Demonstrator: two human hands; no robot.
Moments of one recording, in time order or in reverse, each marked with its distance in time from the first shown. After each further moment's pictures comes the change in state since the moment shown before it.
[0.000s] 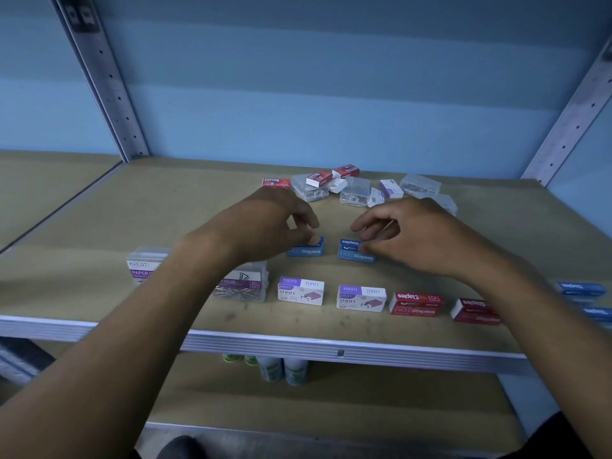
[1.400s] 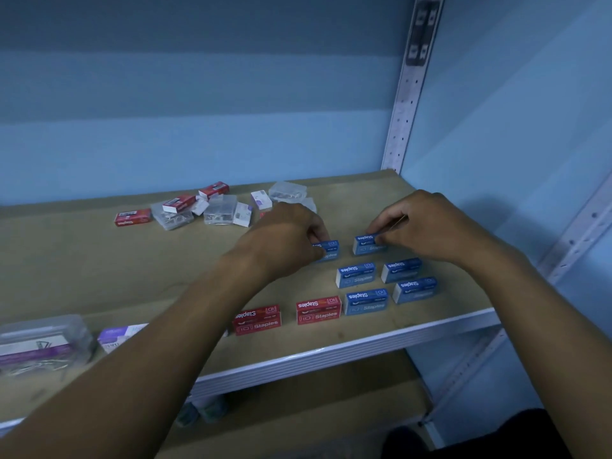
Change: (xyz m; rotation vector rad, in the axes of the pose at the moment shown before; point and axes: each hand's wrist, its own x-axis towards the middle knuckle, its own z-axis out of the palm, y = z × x) left_hand 0.097 0.169 0.087 -0.079 -0.032 0.201; right_hand -0.087 0.141 -0.115 -0.125 0.217 0.252
